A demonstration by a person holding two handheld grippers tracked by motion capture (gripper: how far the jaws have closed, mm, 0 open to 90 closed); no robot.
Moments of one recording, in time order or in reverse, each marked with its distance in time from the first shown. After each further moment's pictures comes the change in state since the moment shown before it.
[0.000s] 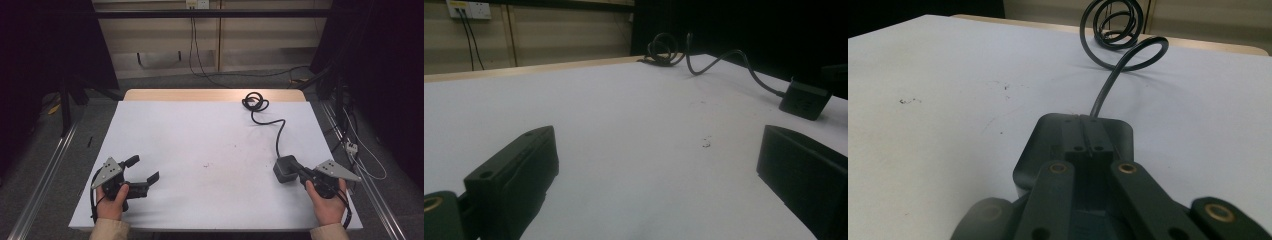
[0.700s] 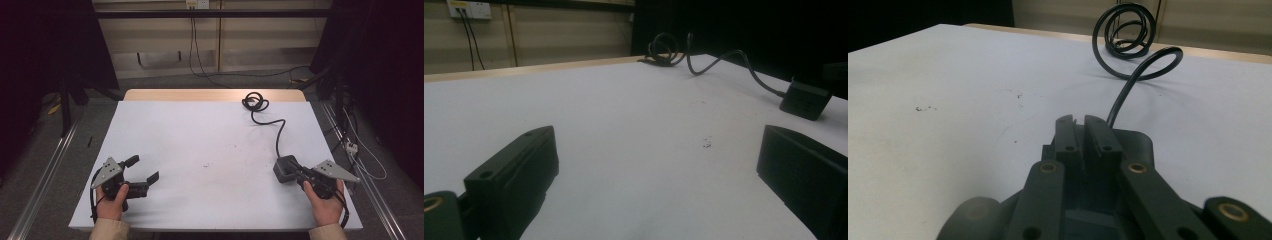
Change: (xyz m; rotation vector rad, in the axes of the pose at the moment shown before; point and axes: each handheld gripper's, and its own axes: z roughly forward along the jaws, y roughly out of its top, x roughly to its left) left arm 0.001 0.000 0.000 0.000 -0.002 0.004; right arm 0.007 0.002 0.002 -0.031 0.034 0.001
